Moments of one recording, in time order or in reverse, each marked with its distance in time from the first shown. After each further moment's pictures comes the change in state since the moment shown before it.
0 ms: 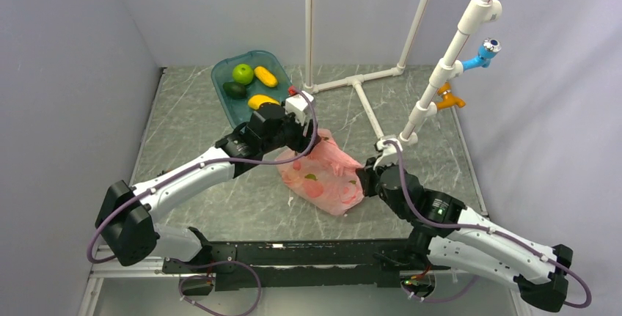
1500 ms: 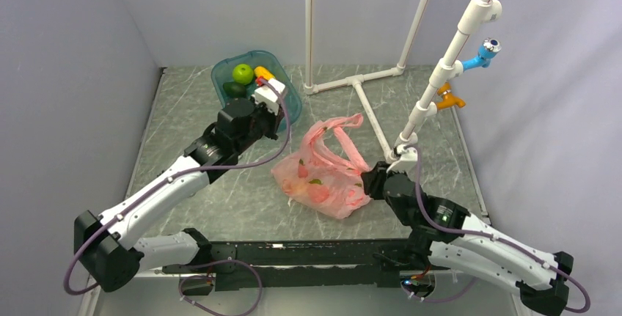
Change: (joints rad) left arm 0.093 -0.172 0.001 -0.070 -0.109 0.130; right arm -0.002 -0.049 -0.045 -0.065 0.095 0.227
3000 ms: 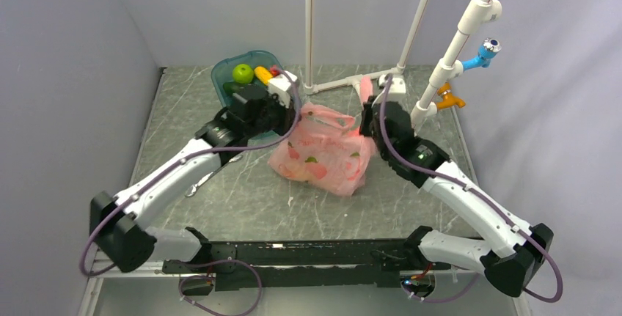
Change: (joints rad) left arm 0.021 0.170 0.140 -0.084 0.259 -0.114; right arm -0.305 0.481 0.438 0.153 -0.106 -0.342
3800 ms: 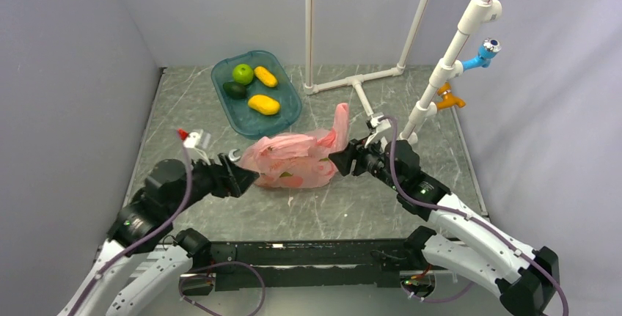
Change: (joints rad) left arm 0.095 -0.890 -0.447 -0.421 -0.060 -0.523; right arm -0.007 -0.233 -0.403 0.337 -0.570 0.023
